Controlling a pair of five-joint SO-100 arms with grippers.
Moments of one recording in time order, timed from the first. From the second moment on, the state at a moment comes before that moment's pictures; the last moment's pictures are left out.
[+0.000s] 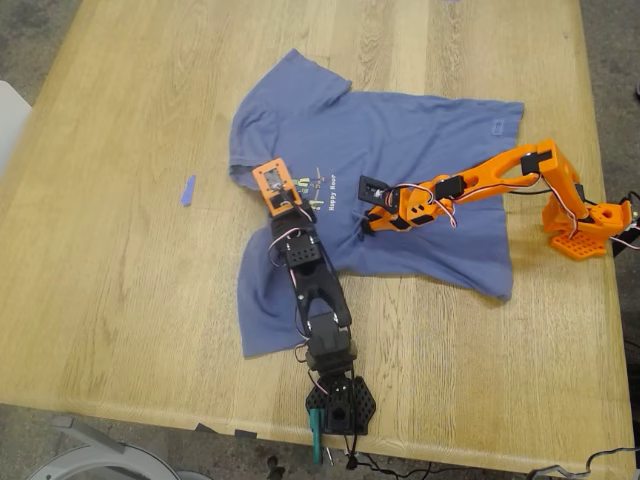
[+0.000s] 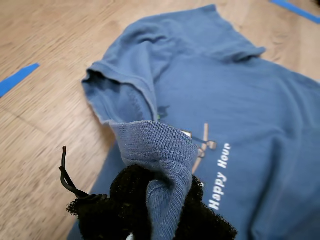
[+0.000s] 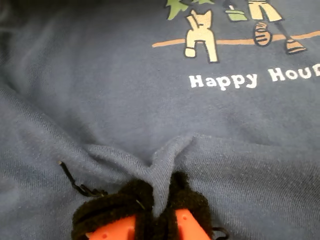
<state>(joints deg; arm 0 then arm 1) -14.6 104.8 117.2 10.7 -95.8 -1.8 56.3 87.7 4.7 -86.7</state>
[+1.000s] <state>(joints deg) 14.7 103.4 119.4 -1.7 -95.8 13.1 66.8 98.3 -0.4 -86.3</state>
